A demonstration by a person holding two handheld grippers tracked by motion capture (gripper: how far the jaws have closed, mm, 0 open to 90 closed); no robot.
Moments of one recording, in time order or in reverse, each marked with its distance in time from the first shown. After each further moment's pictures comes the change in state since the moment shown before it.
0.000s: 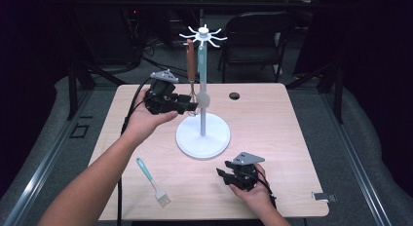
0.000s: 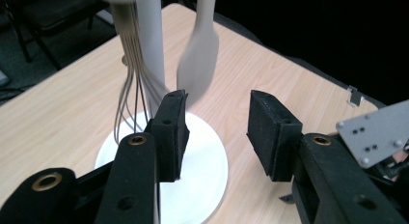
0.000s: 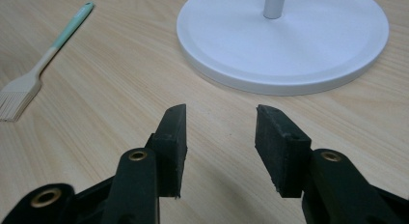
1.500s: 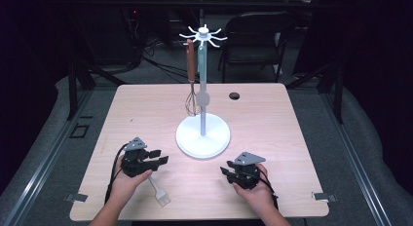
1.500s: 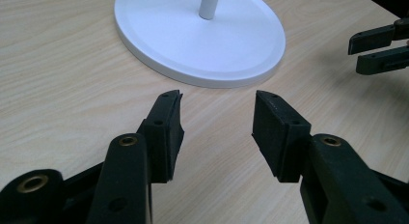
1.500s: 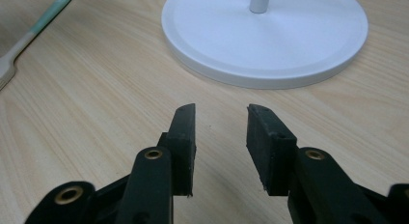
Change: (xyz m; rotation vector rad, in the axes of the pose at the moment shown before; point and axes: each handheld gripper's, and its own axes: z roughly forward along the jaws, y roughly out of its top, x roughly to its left) left arm 0.013 -0.212 0.015 -0.031 0.119 -0.223; right arm -0.007 -0.003 -0.001 0.005 -0.040 -0.033
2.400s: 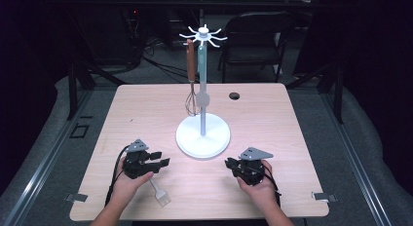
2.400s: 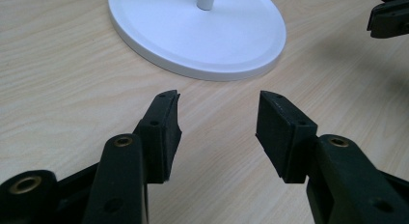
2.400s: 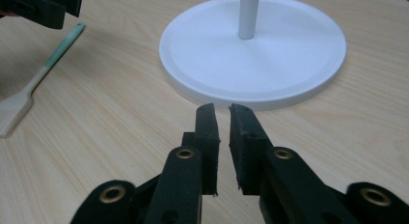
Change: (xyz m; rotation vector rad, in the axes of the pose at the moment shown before) left arm 0.000 -0.004 0.006 0.015 -0.009 -0.002; right arm -0.011 0.012 -0.013 -0.059 0.016 0.047
